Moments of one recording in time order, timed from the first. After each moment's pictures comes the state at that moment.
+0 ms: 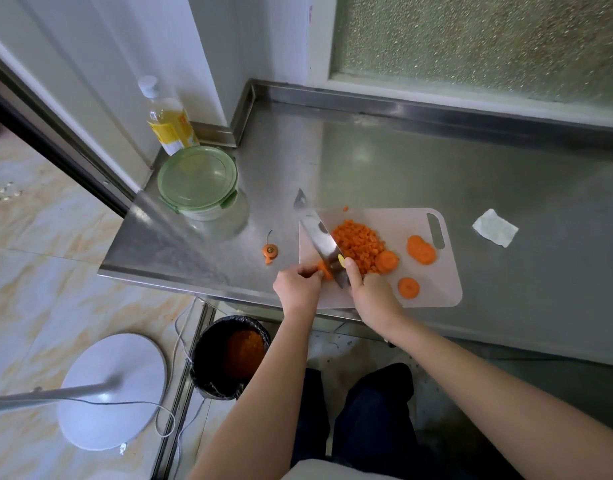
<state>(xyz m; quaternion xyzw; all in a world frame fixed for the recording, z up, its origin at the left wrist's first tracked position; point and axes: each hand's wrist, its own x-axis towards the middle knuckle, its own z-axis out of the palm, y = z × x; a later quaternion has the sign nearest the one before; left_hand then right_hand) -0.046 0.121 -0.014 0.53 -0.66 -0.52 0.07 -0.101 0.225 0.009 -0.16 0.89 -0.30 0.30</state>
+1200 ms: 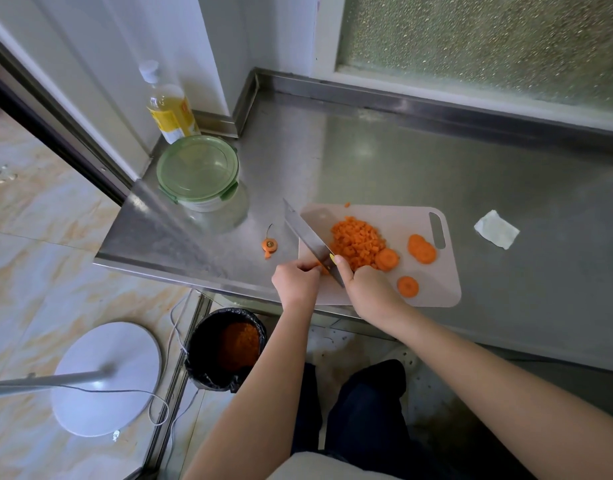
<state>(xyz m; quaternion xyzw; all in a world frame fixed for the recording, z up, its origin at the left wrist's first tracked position) -0.050 0.120 -0.006 0.55 -0.65 -0.53 0.05 -0.104 0.210 0.033 -0.22 0.90 -0.14 0.36</state>
